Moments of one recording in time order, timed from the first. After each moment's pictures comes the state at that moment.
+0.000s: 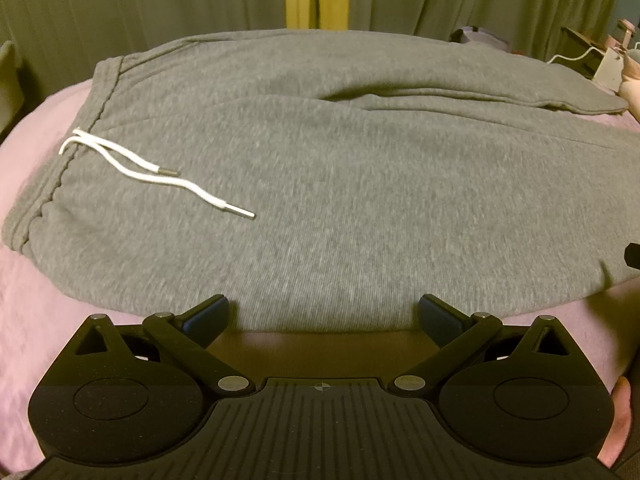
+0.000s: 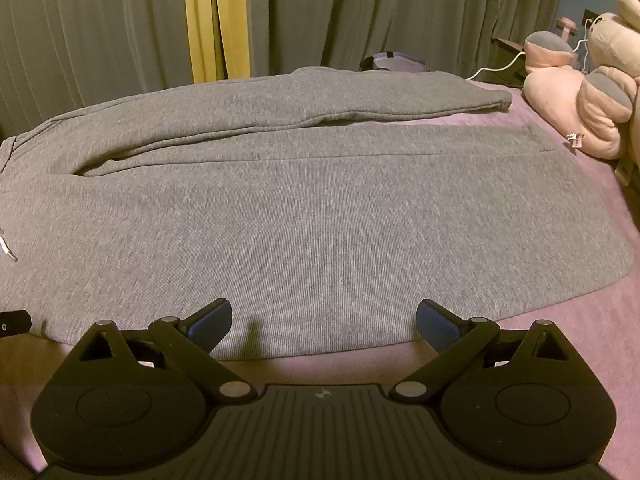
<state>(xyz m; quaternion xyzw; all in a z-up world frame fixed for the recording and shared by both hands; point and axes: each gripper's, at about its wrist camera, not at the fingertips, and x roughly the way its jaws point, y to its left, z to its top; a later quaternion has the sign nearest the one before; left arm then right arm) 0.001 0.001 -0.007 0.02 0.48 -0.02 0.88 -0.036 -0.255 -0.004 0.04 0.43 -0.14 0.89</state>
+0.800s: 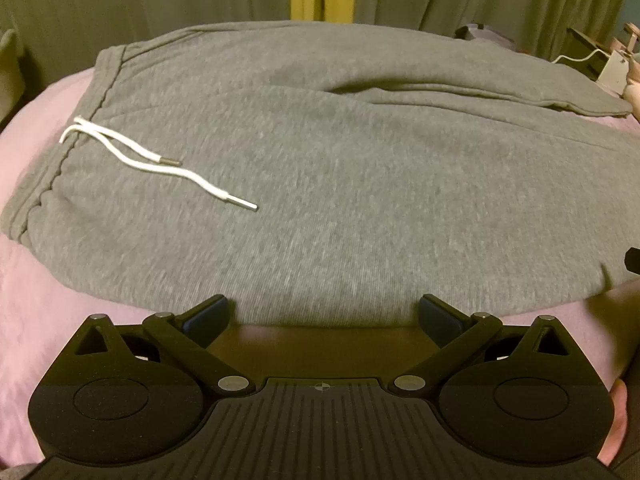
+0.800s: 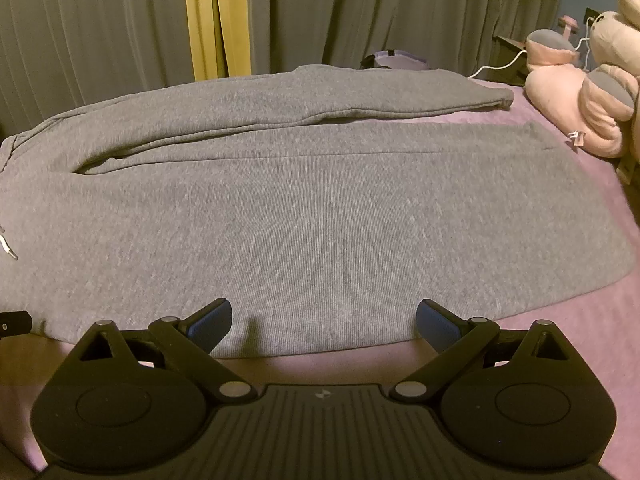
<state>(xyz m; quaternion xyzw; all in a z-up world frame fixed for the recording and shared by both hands) 0.000 0.002 -0.007 0.01 0.49 -0.01 0.87 -0.036 -0.255 -0.007 0.04 0.44 -0.14 0.89</state>
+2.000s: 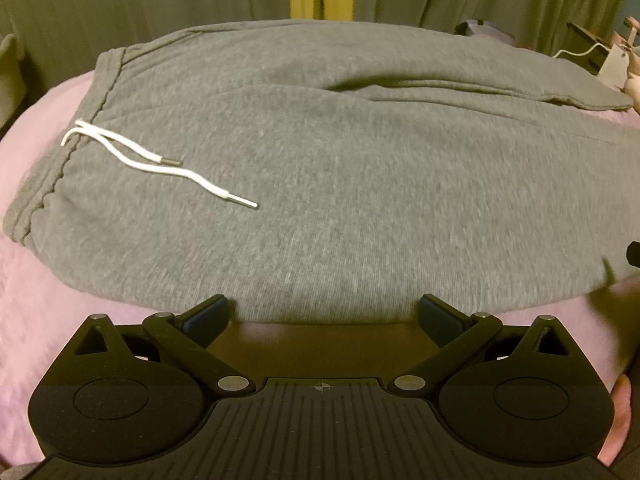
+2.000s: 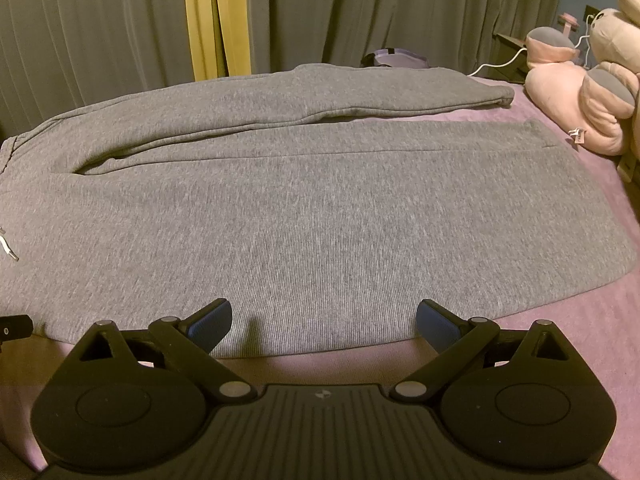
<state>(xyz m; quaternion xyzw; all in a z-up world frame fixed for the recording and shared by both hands) 0.002 0.001 -0.006 0.02 0.50 -0.01 0.87 -0.035 -0.255 -0.008 0.04 0.44 -0.14 0.89</state>
